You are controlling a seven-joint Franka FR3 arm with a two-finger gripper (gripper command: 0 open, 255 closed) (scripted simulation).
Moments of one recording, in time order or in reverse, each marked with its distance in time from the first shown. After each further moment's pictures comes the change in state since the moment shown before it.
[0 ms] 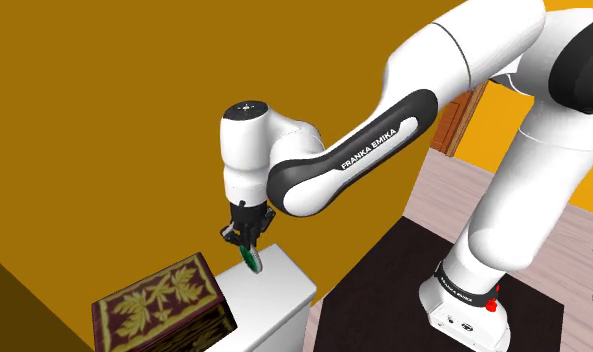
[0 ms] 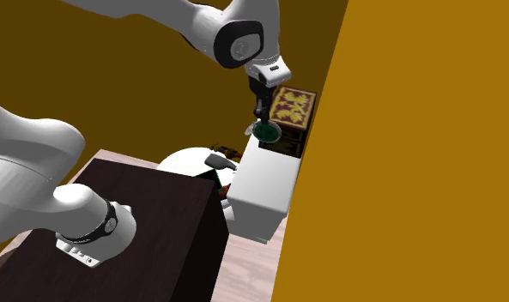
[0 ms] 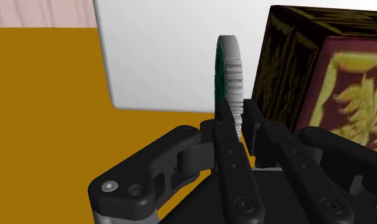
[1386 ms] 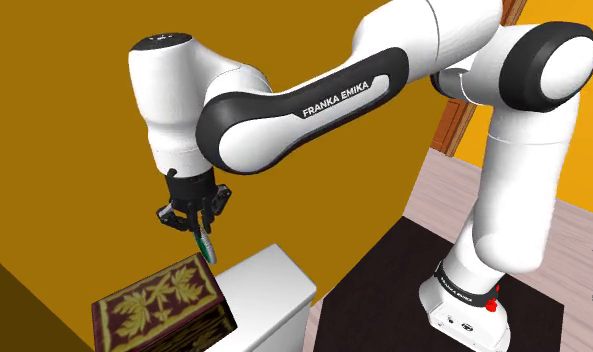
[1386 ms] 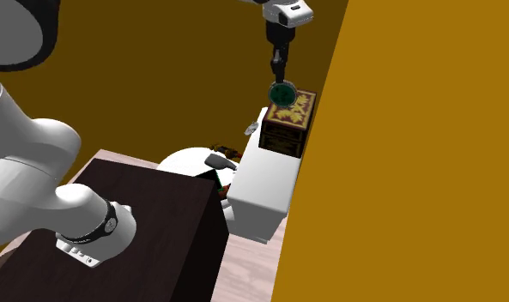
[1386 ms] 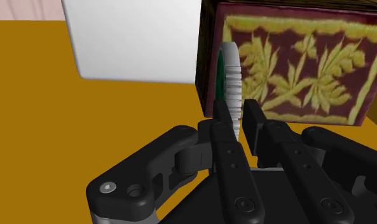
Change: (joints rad) arm 0.123 0.221 0.033 0.480 -0.146 -0.336 0.147
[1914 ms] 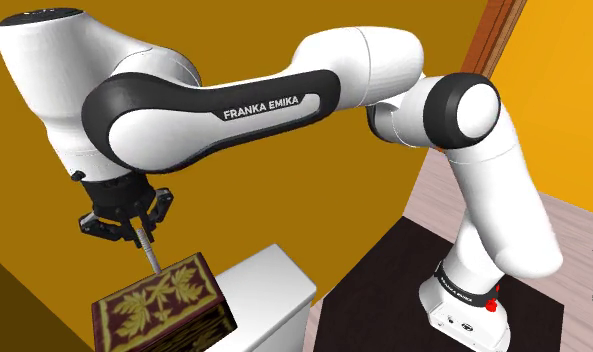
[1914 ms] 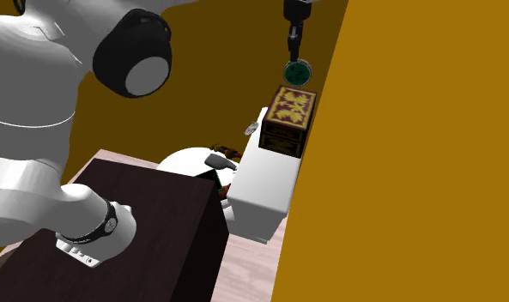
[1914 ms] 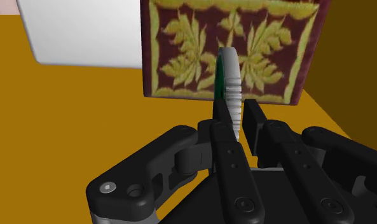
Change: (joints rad) arm 0.300 0.371 -0.070 0.582 -0.196 -0.263 0.087
